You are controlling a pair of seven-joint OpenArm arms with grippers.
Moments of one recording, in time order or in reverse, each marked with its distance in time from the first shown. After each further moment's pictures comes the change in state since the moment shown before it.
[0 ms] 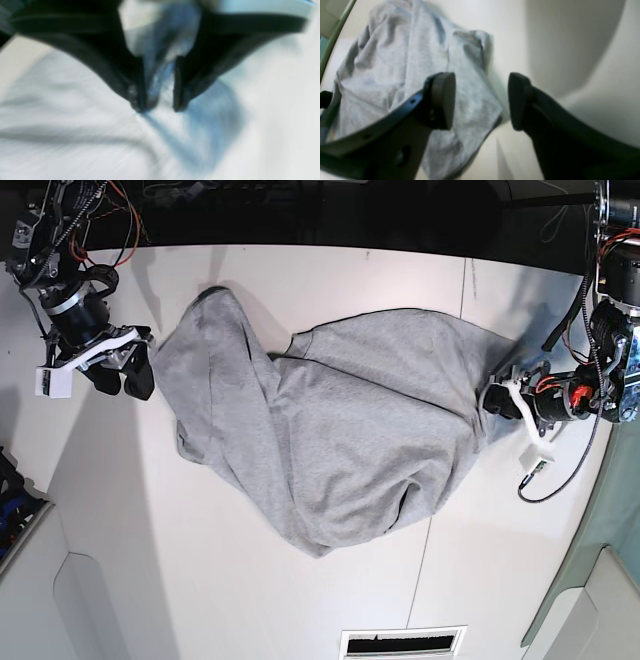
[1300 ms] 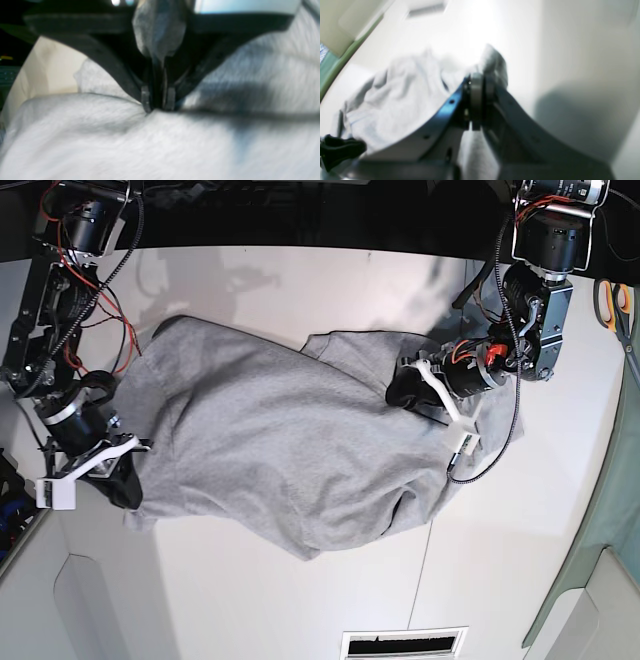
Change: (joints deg) left arm 5.5 15.1 -0.4 -4.3 9.0 -0.3 -15.3; right arm 19.1 0.8 -2.0 -6.2 -6.7 5.6 0.3
